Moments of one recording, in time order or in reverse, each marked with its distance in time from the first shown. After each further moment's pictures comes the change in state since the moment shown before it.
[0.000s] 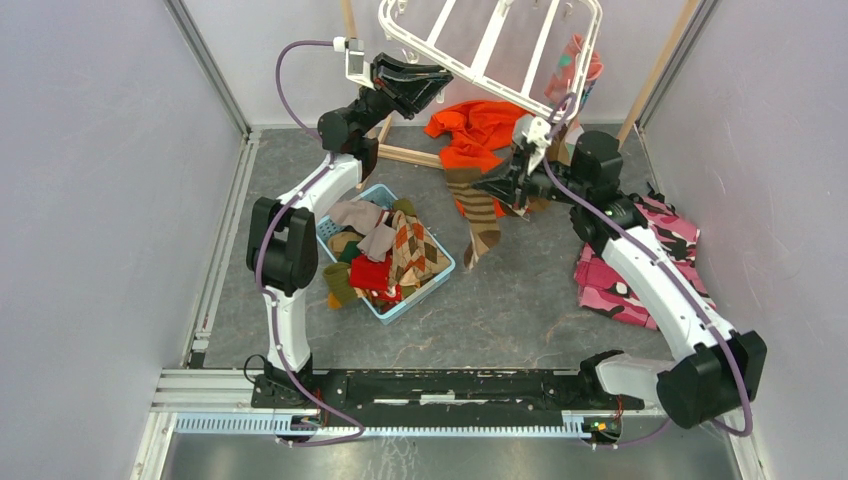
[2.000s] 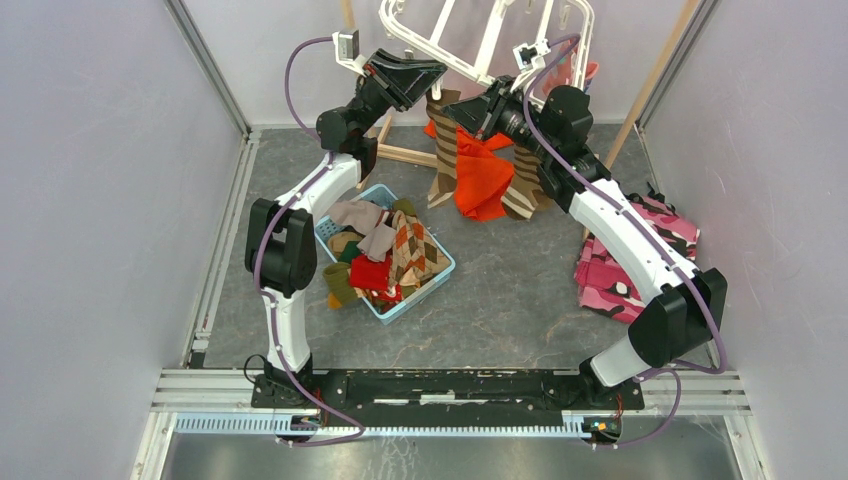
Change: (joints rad) left arm -0.001 -0.005 0.001 -0.013 -0.084 -0.324; right arm 0.053 0.270 0.307 0.187 0.342 0.652
